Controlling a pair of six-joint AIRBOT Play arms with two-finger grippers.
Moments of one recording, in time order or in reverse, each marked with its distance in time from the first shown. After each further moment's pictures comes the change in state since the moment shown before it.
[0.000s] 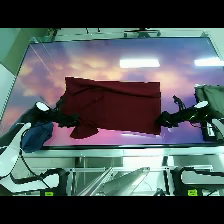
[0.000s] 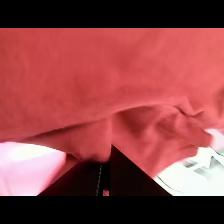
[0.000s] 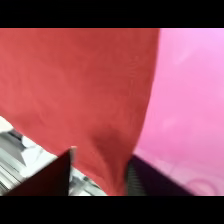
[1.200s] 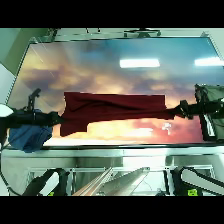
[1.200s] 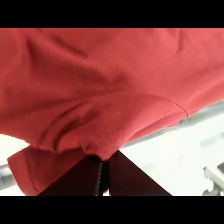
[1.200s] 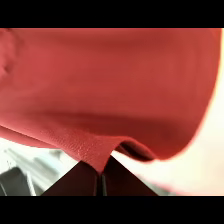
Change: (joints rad) left arm 0.189 0.415 0.063 -0.014 -0.288 -0.019; right arm -0.185 0.200 0.145 0.105 0.193 0.061
